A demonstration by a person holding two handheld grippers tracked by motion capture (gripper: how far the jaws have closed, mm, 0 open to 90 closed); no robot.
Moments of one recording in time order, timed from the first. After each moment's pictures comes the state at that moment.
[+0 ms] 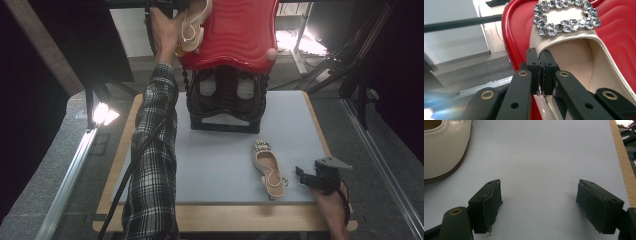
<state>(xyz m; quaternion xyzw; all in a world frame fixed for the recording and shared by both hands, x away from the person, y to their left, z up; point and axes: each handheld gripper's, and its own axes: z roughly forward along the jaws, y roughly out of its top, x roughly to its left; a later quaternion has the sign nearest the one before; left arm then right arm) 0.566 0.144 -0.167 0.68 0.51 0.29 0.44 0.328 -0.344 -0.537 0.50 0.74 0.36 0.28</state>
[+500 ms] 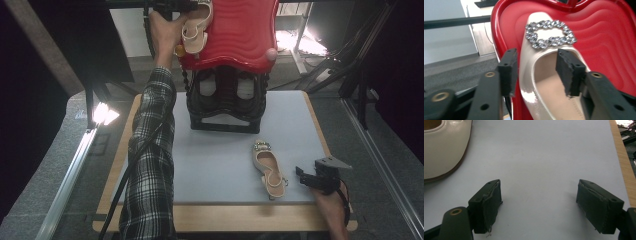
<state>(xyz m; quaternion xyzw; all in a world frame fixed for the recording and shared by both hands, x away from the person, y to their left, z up) 0.559 0.147 -0.170 0.68 0.49 0.27 0.48 0.328 -0.344 -0.537 0.50 0.74 0.36 0.28</state>
